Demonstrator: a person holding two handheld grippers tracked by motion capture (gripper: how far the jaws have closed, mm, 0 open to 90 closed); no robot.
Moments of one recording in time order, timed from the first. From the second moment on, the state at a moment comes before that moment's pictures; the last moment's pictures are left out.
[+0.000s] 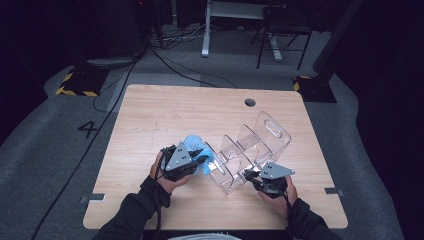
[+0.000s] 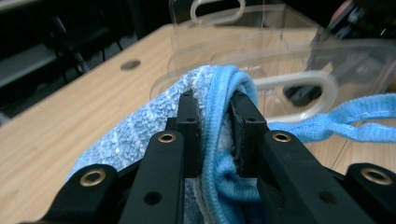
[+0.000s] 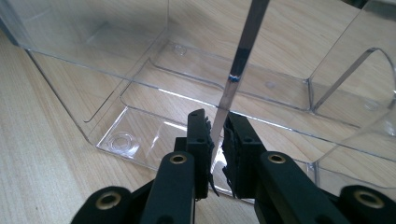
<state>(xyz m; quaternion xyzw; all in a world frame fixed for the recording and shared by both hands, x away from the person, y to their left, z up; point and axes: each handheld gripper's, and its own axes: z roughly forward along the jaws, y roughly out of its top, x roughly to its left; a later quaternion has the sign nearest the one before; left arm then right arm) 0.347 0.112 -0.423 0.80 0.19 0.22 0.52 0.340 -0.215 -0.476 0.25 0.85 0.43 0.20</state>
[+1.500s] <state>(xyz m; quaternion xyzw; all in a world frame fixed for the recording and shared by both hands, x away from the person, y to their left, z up) 0.354 0.097 -0.463 0.87 0.18 0.19 0.42 0.341 -0.214 -0.480 0.25 0.85 0.42 0.21</state>
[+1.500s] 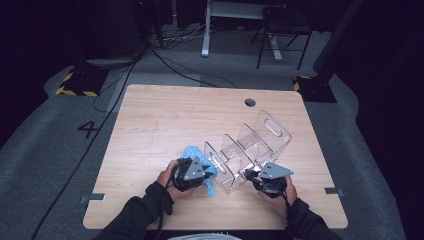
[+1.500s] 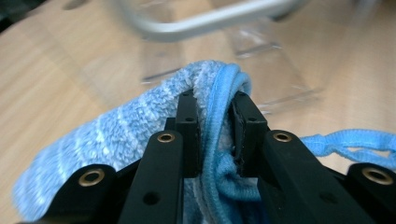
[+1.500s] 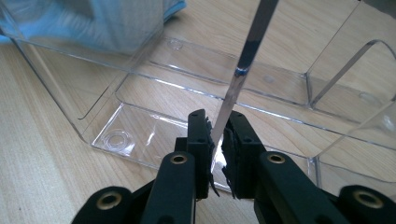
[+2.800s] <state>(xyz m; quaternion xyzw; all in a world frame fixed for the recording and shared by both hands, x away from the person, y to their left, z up) 0.301 0.049 -0.454 0.87 0.05 0.14 0.48 0.344 -0.216 -0.480 0.26 0.85 0.42 0.20</state>
